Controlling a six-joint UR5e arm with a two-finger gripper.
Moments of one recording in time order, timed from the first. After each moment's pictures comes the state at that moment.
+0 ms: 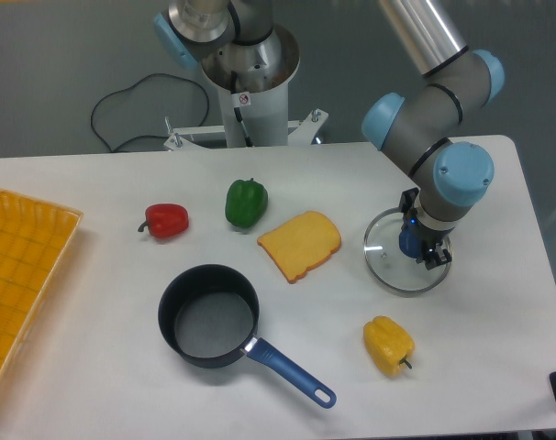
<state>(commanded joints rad) 2.77 -2.07 -1.61 -1.13 1.65 1.95</state>
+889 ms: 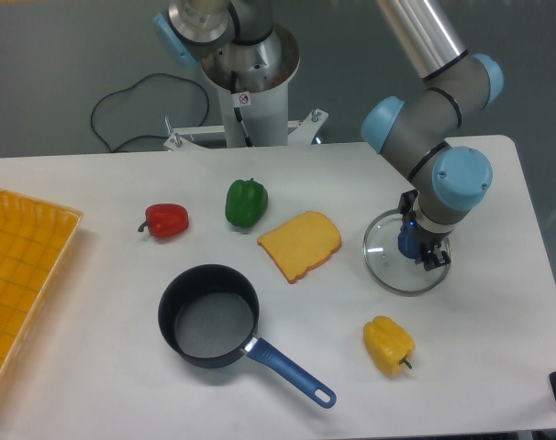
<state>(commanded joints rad) 2.77 -2.08 -1.61 -1.13 1.68 1.95</state>
